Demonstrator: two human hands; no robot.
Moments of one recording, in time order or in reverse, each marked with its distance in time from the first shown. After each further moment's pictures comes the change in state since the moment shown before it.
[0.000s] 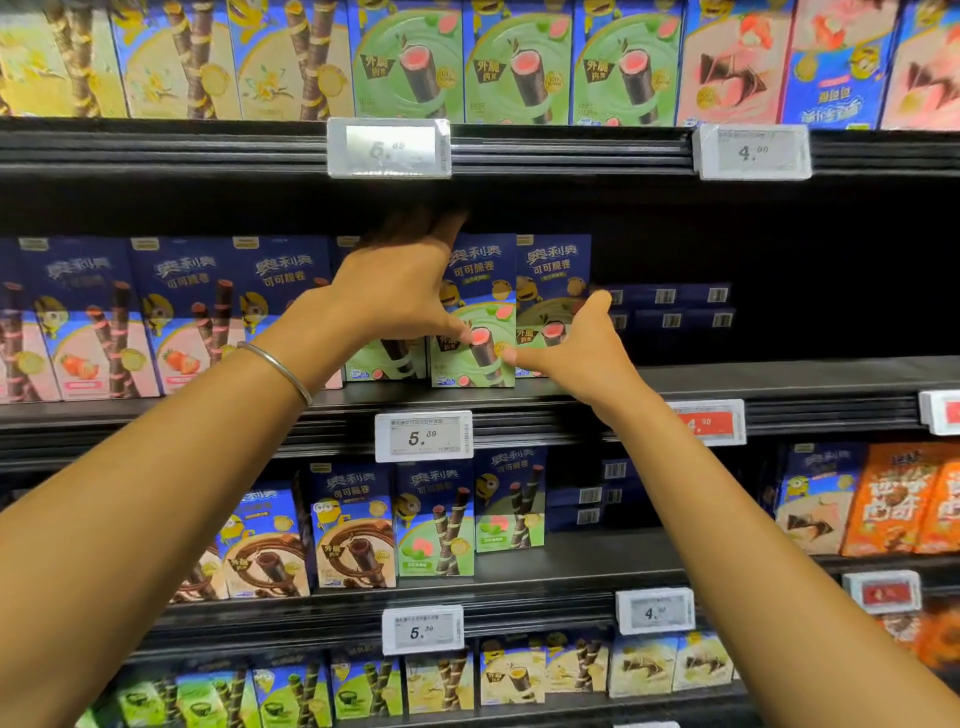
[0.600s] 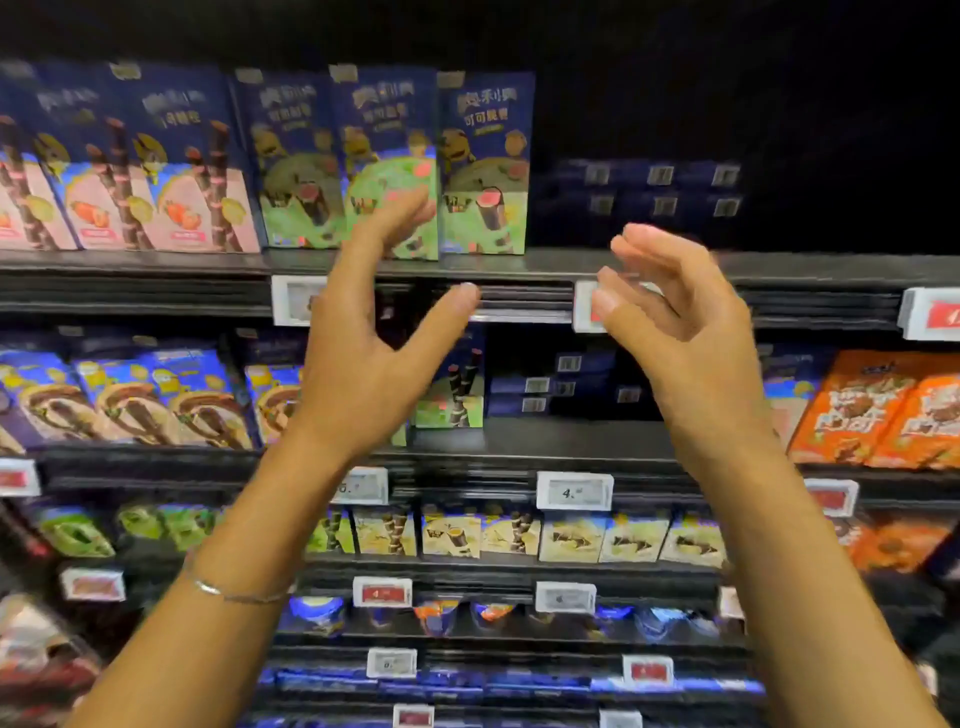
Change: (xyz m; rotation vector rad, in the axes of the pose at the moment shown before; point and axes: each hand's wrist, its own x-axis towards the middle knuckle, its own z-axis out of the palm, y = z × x) left_hand -0.142 0.160 0.046 -0.975 0.429 -0.188; right_hand -0.115 0.076 -0.112 0.449 -0.034 -0.190
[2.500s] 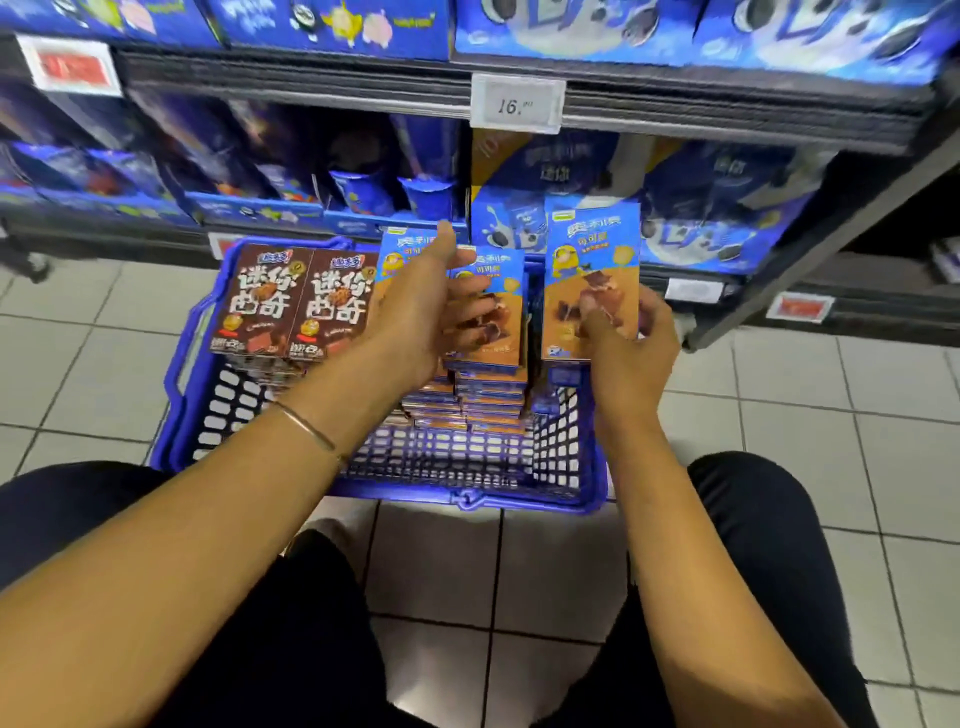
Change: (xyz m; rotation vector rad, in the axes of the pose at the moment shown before) left_hand -0.784 -0.257 0.491 -0.403 -0.025 -1.635; right_hand -0.665 0.708 -0.245 -0.173 0.385 0.901
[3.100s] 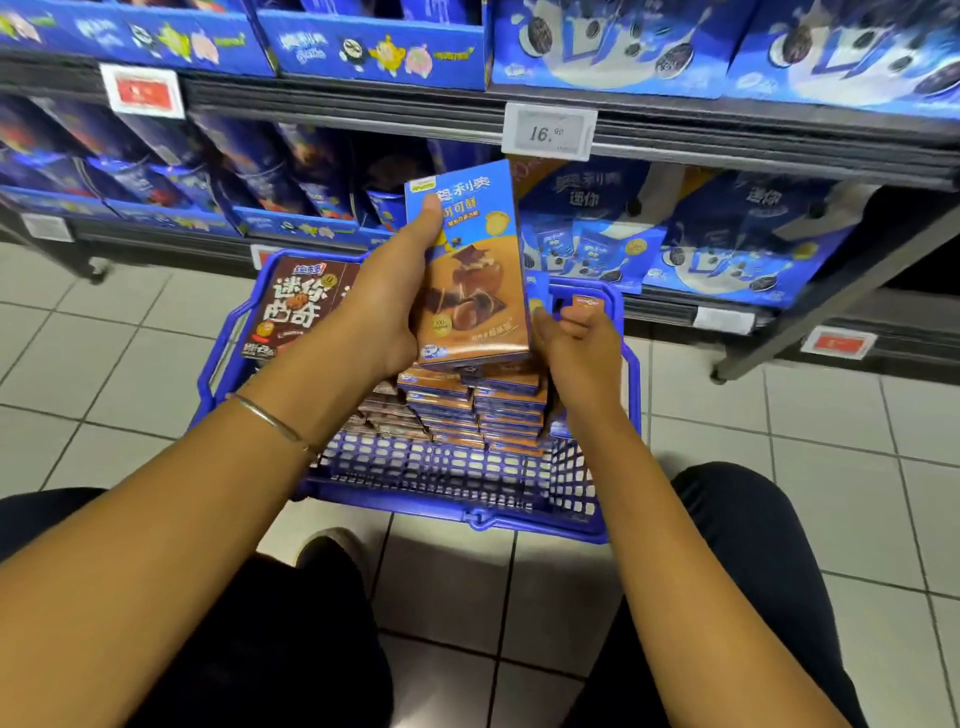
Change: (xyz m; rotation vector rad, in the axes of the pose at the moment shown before) left_hand -0.014 0.030 -0.023 -0.151 0.016 0.055; right_hand 0.001 0.001 0.047 -0.130 -0.334 0.015
